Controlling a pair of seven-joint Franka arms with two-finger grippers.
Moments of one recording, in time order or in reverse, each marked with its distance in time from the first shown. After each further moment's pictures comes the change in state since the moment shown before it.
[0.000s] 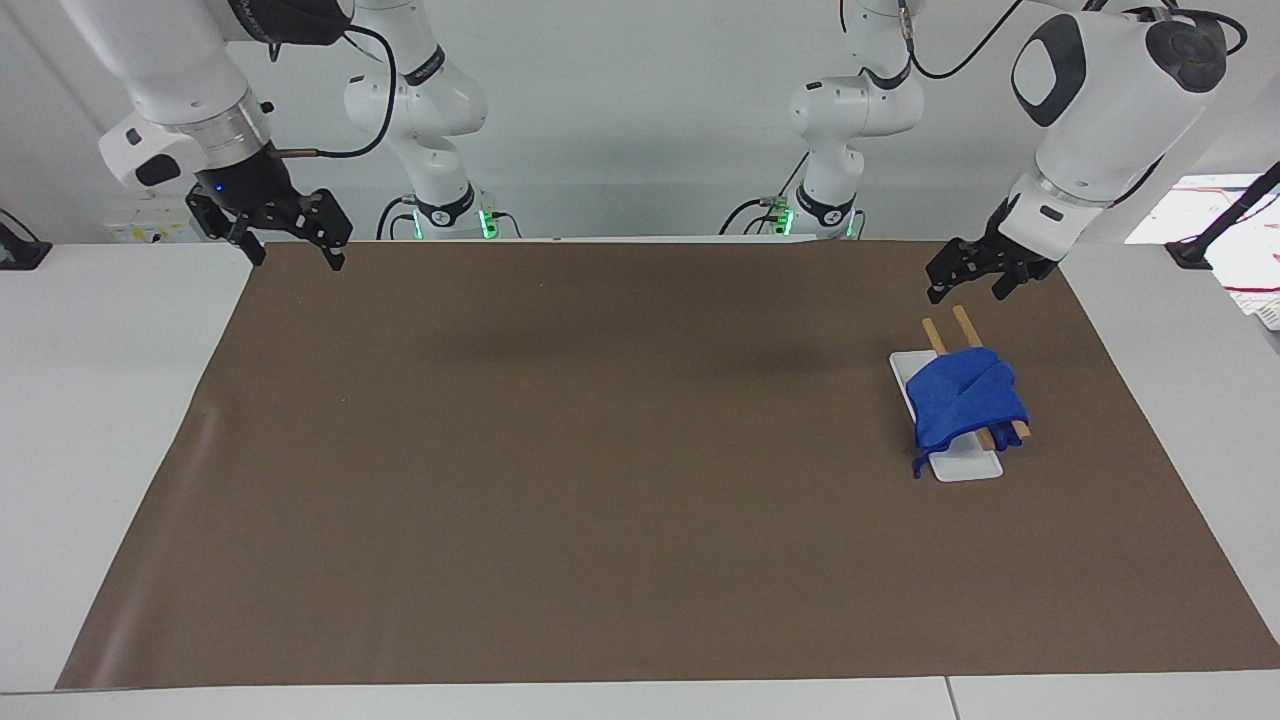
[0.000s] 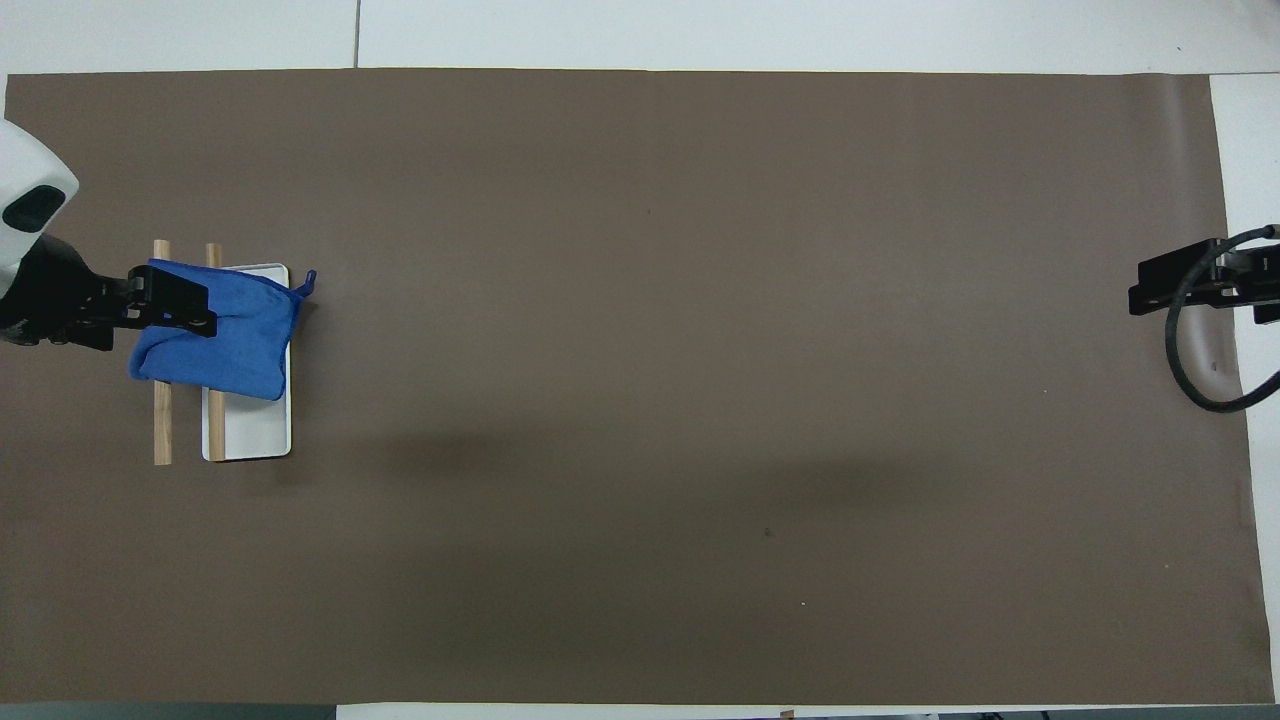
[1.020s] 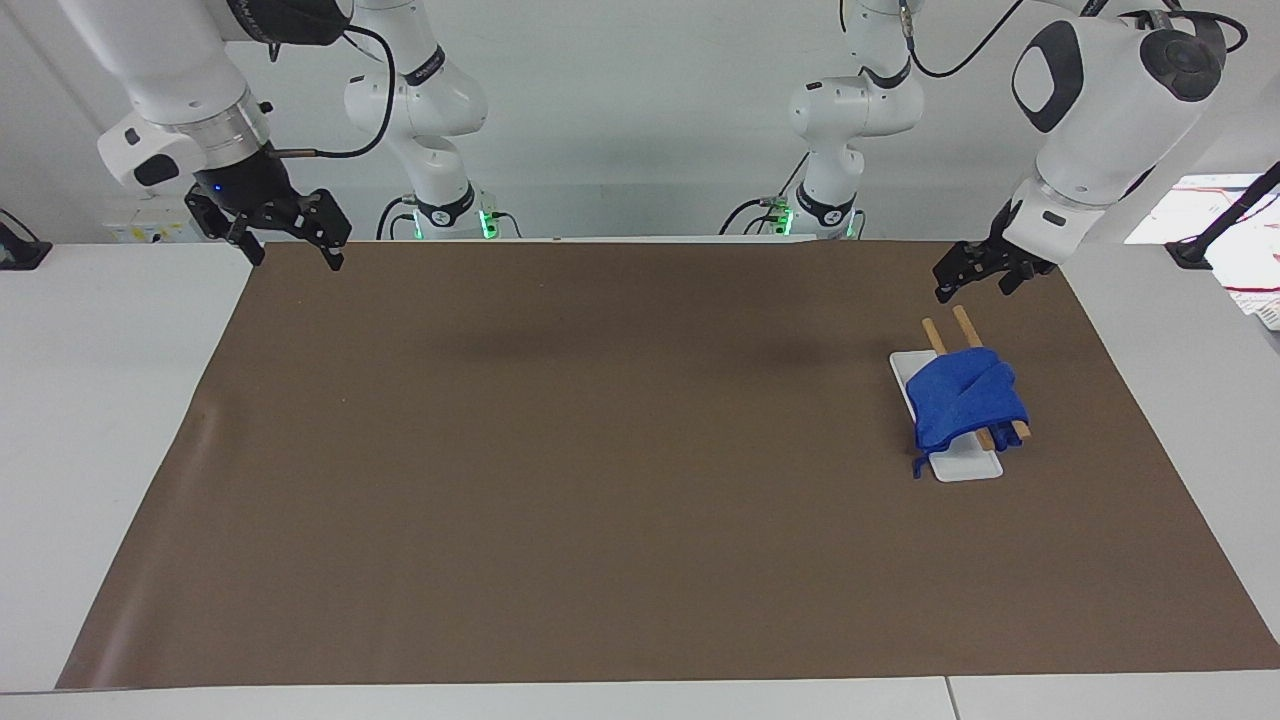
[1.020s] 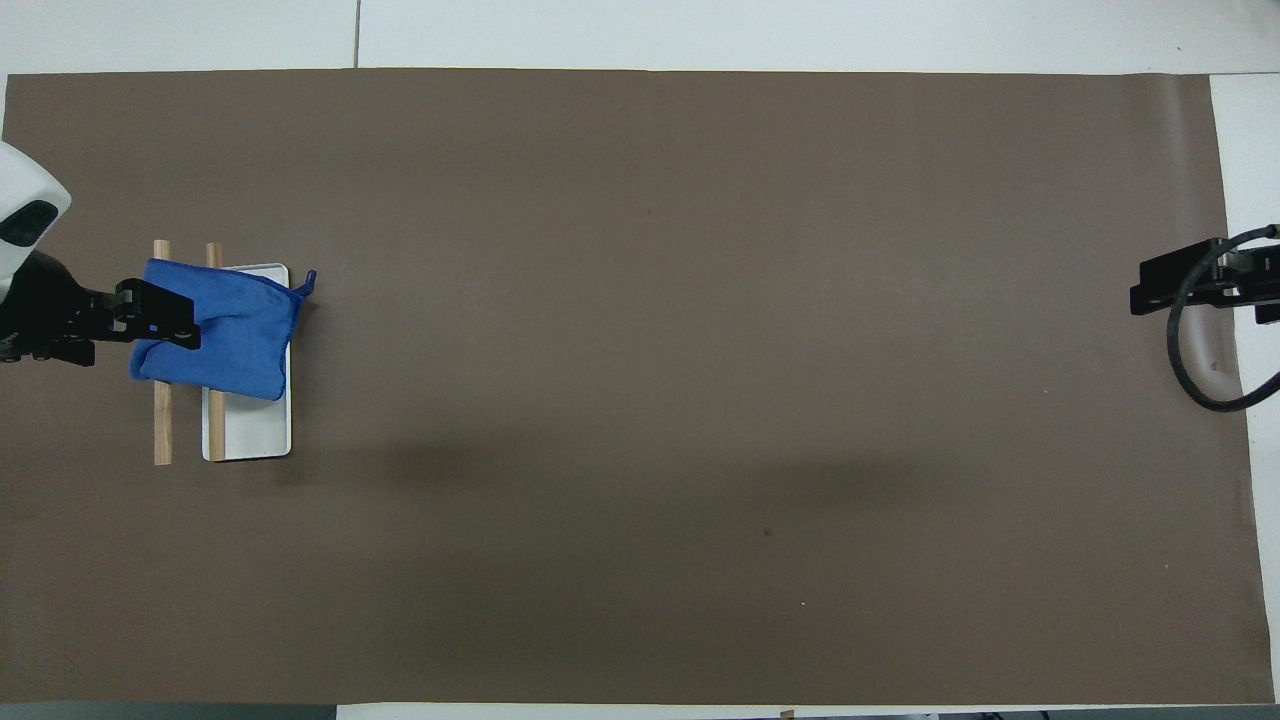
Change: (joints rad) left arm 0.007 -0.020 0.008 -0.031 0.042 0.002 -0.018; right arm 0.000 0.000 -0.001 0.000 0.000 0.000 0.000
